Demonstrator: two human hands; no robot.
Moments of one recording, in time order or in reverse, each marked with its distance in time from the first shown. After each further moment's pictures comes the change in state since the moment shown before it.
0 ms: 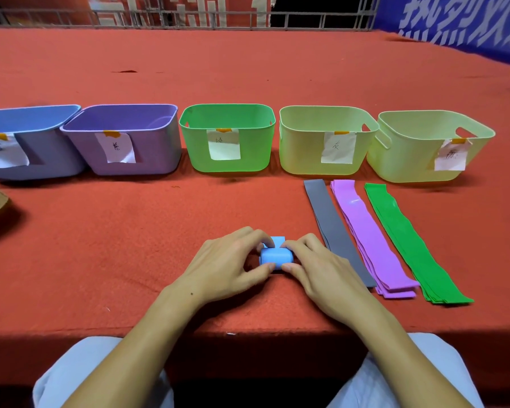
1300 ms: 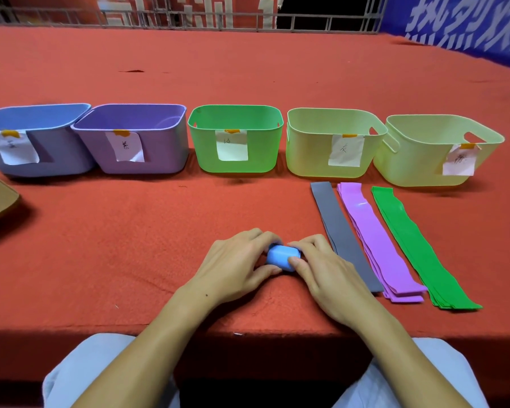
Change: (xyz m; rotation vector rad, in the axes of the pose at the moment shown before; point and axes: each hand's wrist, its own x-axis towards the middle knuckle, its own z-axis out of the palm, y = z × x) left_hand 0.002 0.002 0.005 0.071 0.013 -0.002; right_hand 0.001 -0.003 0.005 0.105 0.053 0.023
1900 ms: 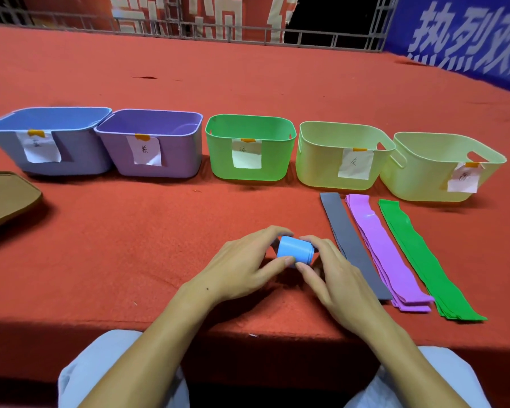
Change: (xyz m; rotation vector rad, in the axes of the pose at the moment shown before) left_hand -0.010 -0.005 -0.024 -0.253 0.009 0.003; right_hand -0.005 -0.019 -0.004 0.117 0.137 -0.096
